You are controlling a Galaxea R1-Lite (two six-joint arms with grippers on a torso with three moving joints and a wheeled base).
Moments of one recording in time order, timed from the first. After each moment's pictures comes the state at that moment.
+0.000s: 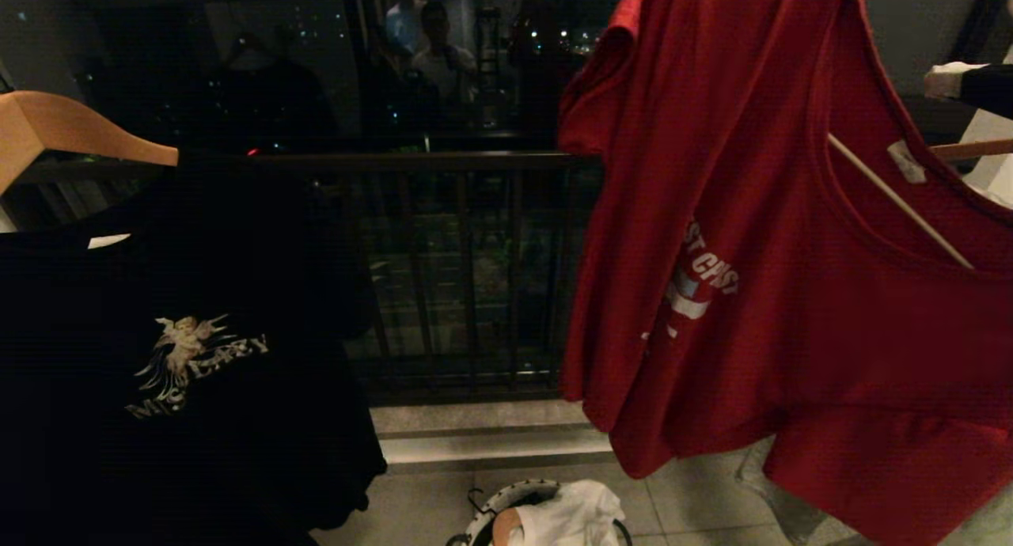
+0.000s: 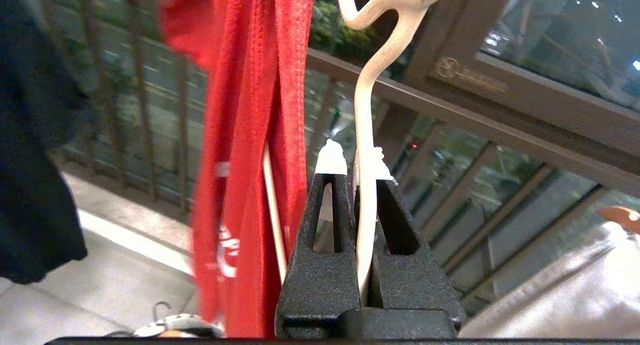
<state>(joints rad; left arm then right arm) 0.00 0.00 0.00 0.02 -0.01 0.02 0.22 1.16 -1.20 -0.03 0.09 -0.26</state>
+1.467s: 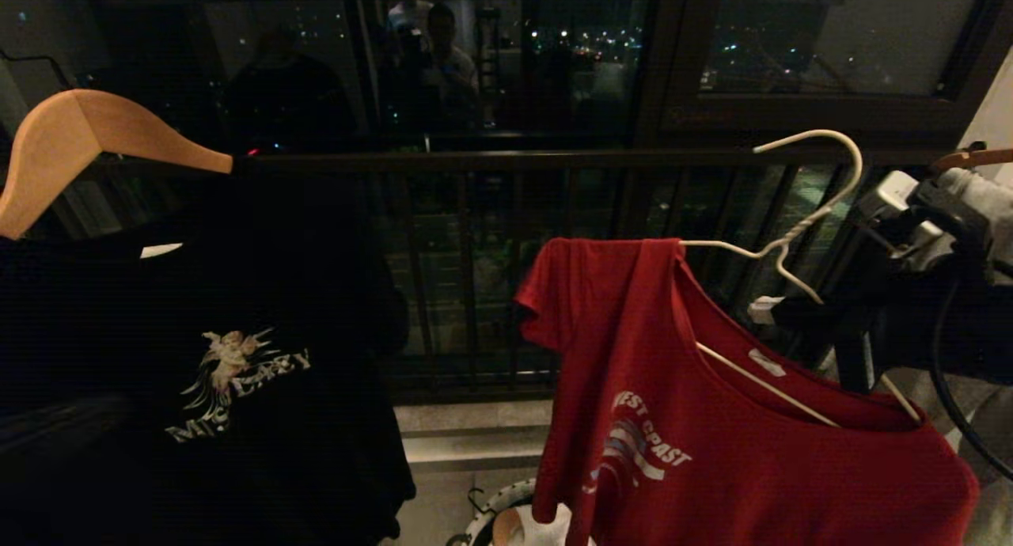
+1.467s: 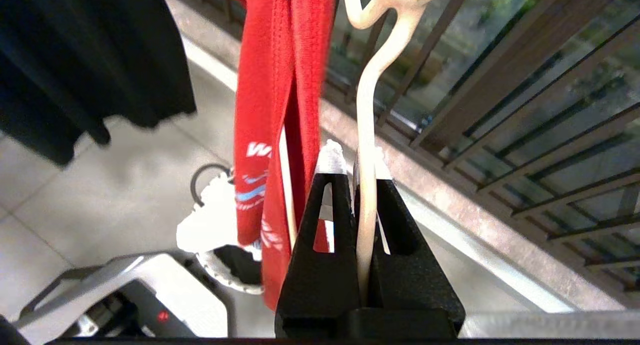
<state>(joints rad) -0.06 0.73 -0.67 0.07 -0.48 -0.02 0.21 1.34 -0.88 -0.07 0.32 -0.32</state>
